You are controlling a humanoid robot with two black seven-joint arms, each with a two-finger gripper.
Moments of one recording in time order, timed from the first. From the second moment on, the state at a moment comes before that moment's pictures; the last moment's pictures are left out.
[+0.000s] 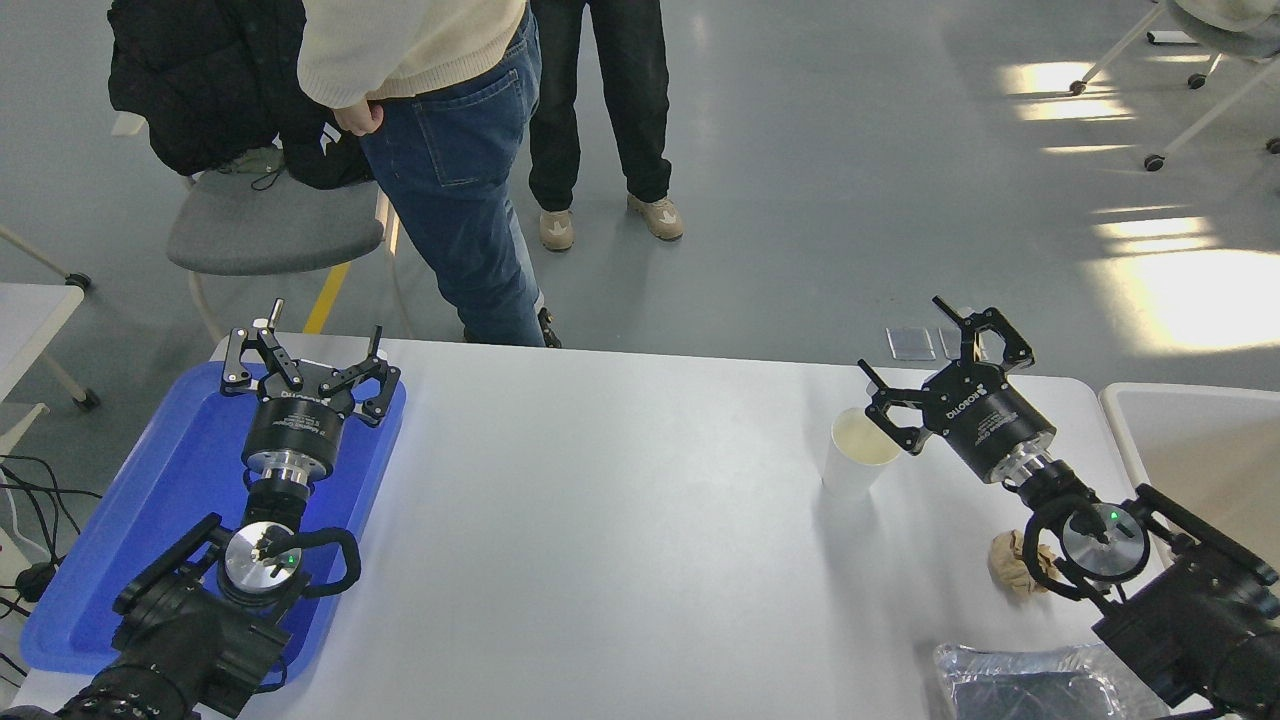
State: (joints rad) left arm -0.50 0.13 -1.12 -0.54 -0.09 -0.62 -0.35; right arm 0.51 -0.31 0.79 0.68 0.17 0.63 0.06
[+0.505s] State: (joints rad) left arm -0.50 0.13 -1.12 -0.54 -0.09 -0.62 -0.35; right arm 0.51 -0.31 0.79 0.68 0.17 0.63 0.06
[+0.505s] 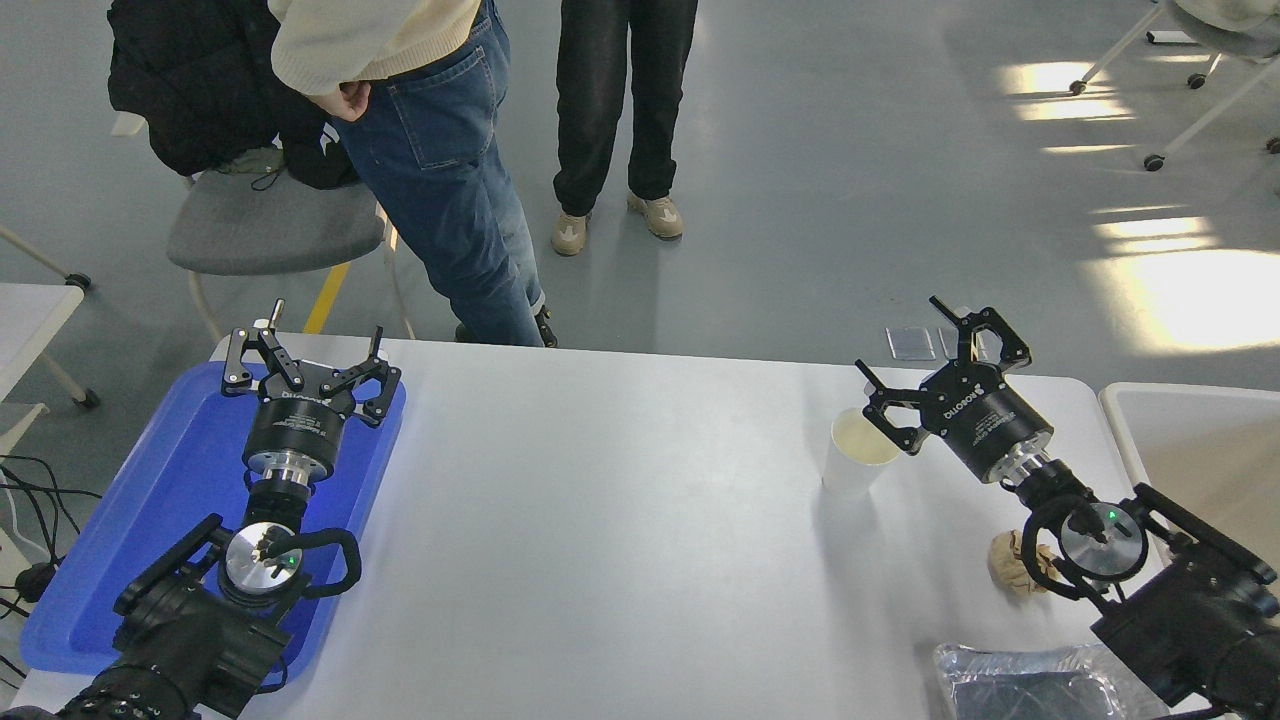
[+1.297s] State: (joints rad) left arm -0.50 0.13 -1.12 -0.54 -0.09 -0.62 -0.36; right arm 0.52 -0.33 0.79 0.68 0.17 0.63 0.06
